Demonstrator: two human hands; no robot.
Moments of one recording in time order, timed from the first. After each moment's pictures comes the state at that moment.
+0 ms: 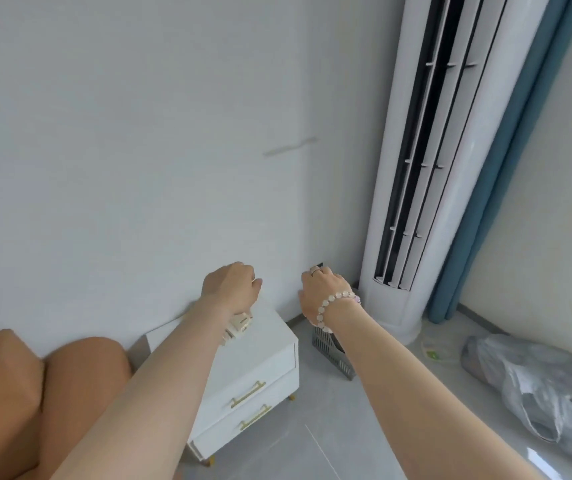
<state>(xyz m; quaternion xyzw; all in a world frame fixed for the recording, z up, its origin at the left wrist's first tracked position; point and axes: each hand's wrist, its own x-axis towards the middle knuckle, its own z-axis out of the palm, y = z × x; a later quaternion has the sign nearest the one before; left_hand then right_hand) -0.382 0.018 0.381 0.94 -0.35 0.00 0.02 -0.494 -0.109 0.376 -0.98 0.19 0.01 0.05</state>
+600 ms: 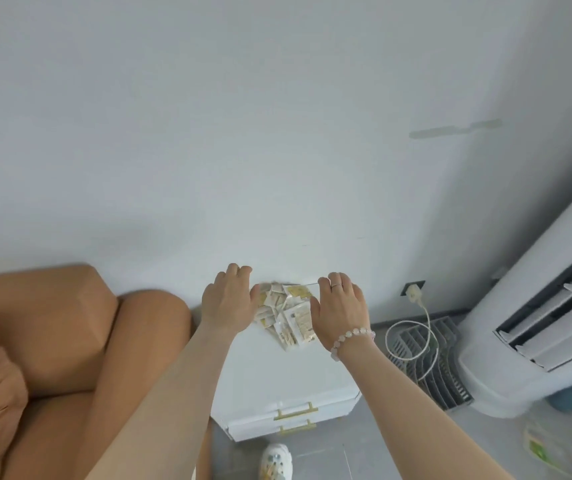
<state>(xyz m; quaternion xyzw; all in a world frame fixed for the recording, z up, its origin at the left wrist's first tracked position) -0.202 0.076 0.290 0.99 -0.12 0.03 0.07 -0.262 -0.096 0.281 -1.00 0.05 -0.03 0.05</state>
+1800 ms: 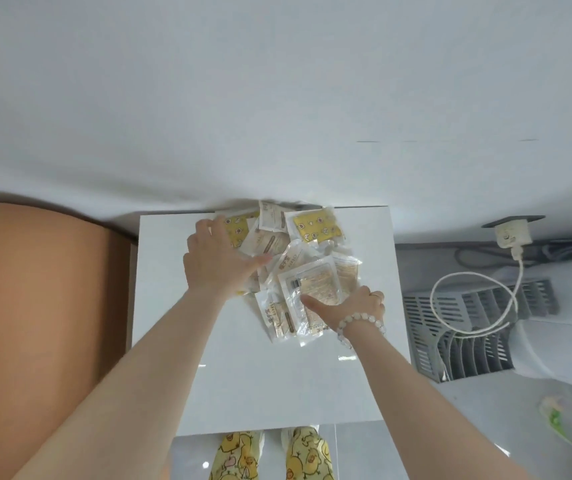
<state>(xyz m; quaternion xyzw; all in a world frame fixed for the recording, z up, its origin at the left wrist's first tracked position) 0.030 0.018 -0.051 0.95 0.11 -0.22 0.17 -0.041 -0.159 -0.059 -0.82 0.39 0.37 0.21</state>
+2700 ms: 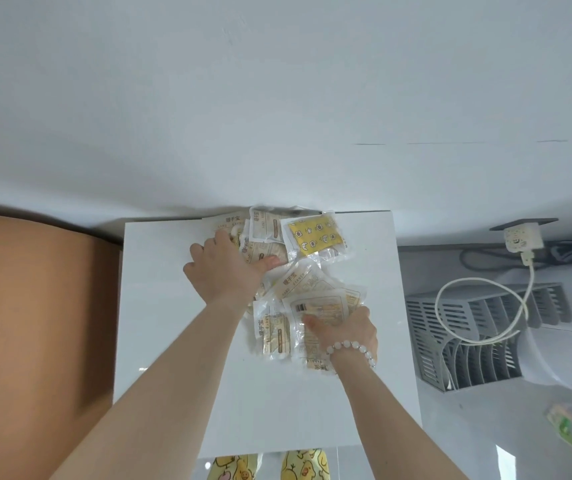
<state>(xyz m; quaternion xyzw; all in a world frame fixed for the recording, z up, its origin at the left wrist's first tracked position) 0.038 -0.015 -0.076 0.95 0.20 -0.19 0.14 -0.047 -0.152 -0.076 -0.76 0.48 0.33 0.30</state>
